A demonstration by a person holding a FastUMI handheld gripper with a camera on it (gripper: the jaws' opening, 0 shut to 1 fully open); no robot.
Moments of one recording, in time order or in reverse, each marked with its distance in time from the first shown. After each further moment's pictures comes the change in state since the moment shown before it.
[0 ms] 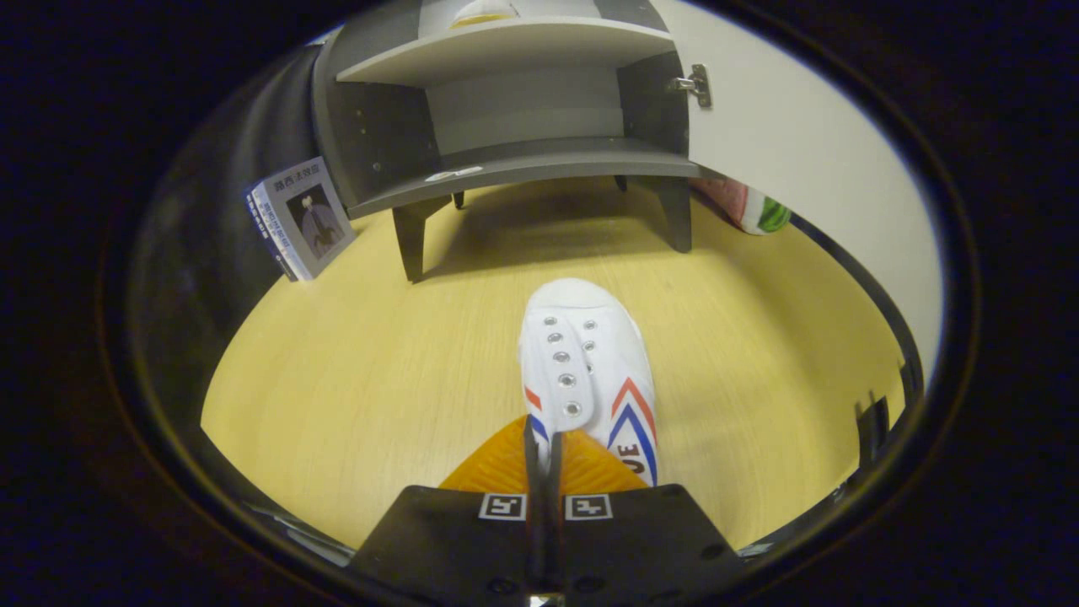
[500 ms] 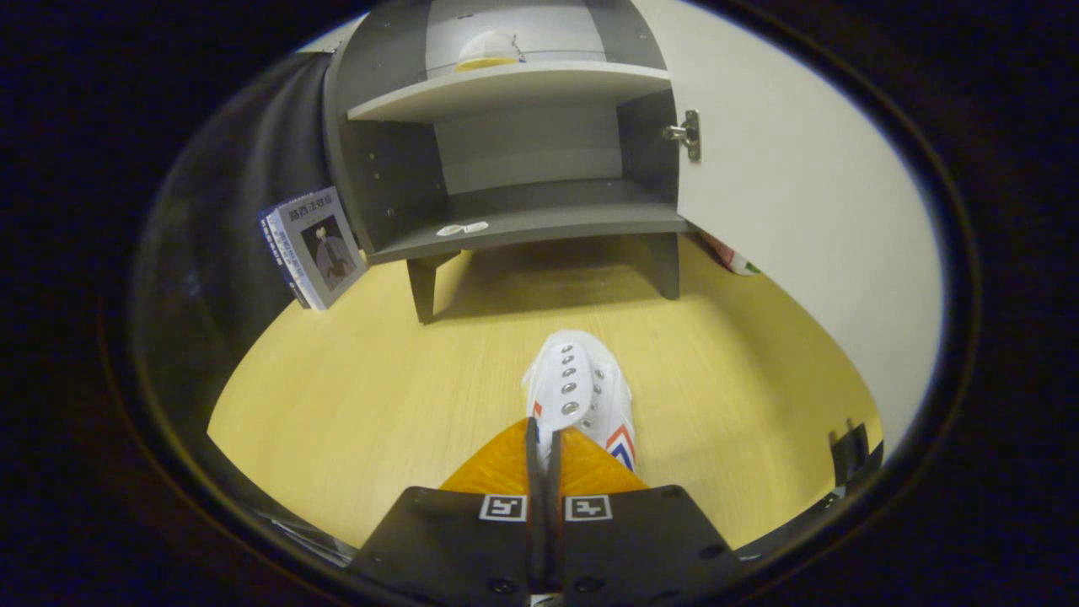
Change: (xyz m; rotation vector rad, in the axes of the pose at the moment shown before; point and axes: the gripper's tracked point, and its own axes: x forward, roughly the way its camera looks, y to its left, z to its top) arm -0.017 0.002 0.046 0.019 -0.118 0.016
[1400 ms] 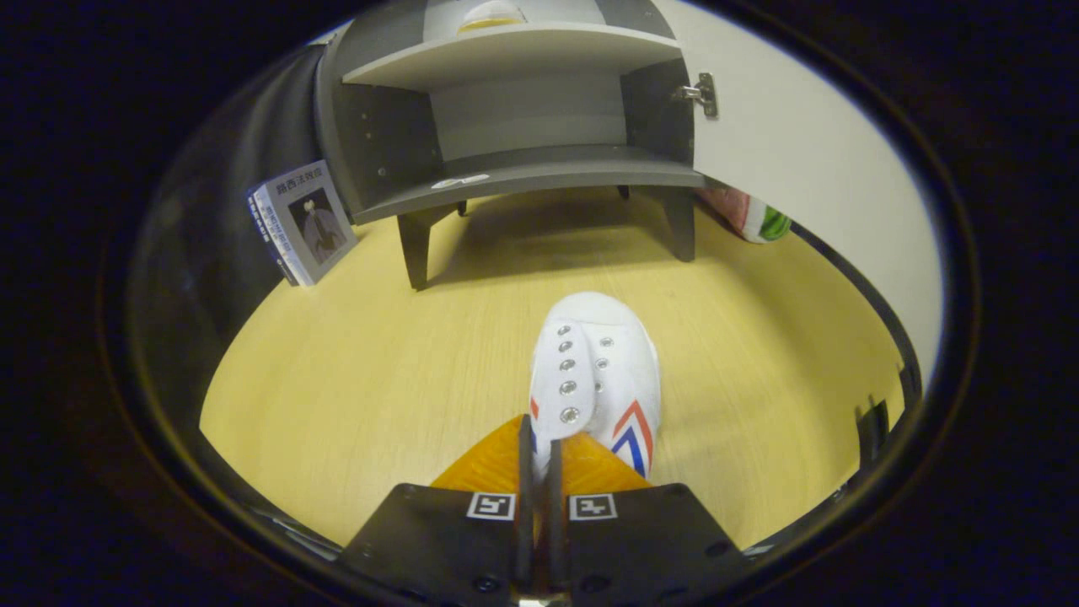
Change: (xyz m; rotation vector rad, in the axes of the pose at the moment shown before) arm 0.024 0.003 -0.048 -0.018 0.109 -0.035
